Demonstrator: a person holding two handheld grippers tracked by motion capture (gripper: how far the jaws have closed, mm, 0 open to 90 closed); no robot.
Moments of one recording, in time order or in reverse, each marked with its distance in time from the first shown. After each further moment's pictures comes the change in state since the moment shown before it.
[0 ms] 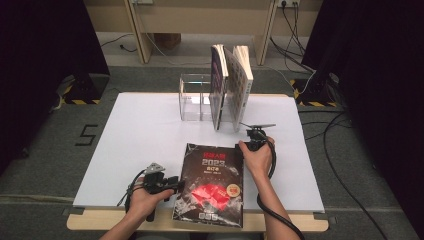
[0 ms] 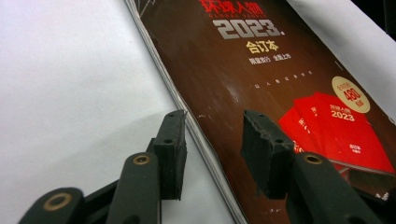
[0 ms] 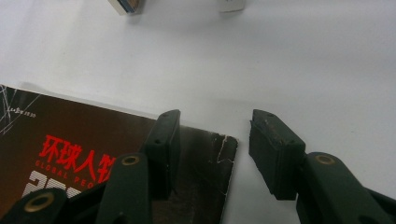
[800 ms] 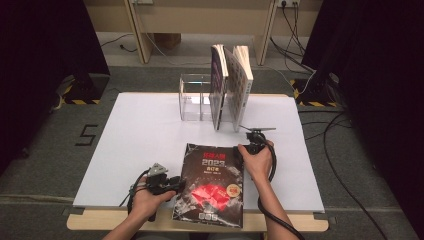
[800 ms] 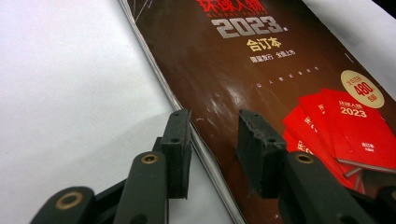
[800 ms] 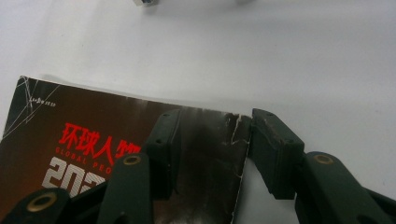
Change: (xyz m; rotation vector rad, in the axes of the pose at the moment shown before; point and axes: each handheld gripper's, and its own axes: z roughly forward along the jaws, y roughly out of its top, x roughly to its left) left arm -0.006 -0.001 0.003 -0.004 0.031 0.044; right arm 0.003 -0.011 -0.003 -0.009 0.045 0.007
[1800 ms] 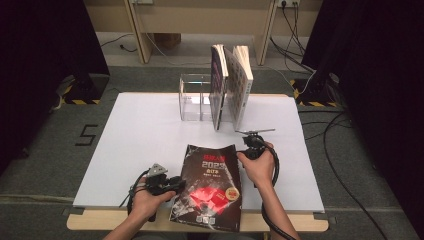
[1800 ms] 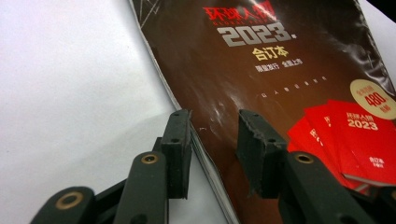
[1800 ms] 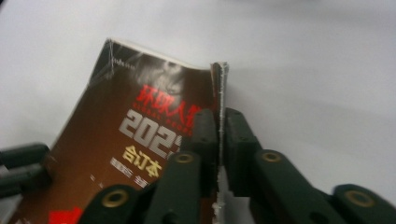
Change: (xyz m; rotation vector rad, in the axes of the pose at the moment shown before) left arm 0.001 -0.001 0.000 -0.010 -0.001 0.000; right arm 0.031 -0.014 -0.042 0.031 0.086 -0.136
